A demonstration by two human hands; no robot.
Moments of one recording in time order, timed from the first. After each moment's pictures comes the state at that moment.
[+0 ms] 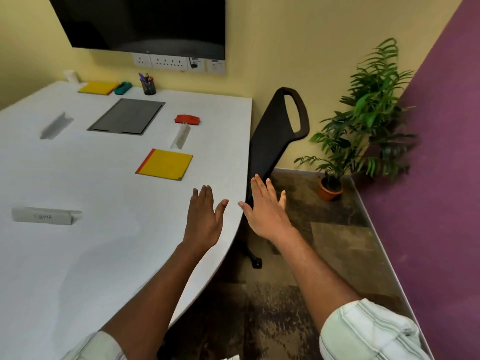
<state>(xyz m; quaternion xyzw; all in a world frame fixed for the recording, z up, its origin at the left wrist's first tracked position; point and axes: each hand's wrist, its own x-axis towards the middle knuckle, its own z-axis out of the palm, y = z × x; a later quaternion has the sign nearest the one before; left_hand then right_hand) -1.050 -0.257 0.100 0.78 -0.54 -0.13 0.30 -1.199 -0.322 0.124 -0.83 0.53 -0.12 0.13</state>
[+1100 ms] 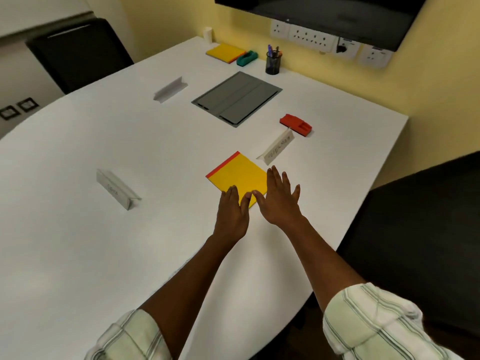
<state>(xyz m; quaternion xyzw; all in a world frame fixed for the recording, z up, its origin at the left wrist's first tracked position) -0.870 -0.487 0.058 0.88 -0.24 -0.17 0.37 -0.920 -0.613 0.056 -0.93 0.30 0.00 0.20</state>
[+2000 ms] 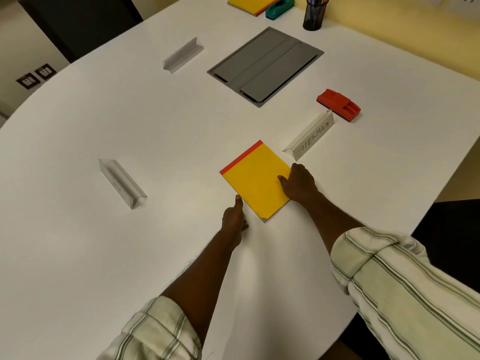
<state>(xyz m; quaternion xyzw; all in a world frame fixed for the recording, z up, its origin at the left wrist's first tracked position) -0.769 -0.526 -0.047 0.70 0.23 -0.39 0.56 -0.790 -0.724 -0.068 -0.90 0.34 0.08 0.26</state>
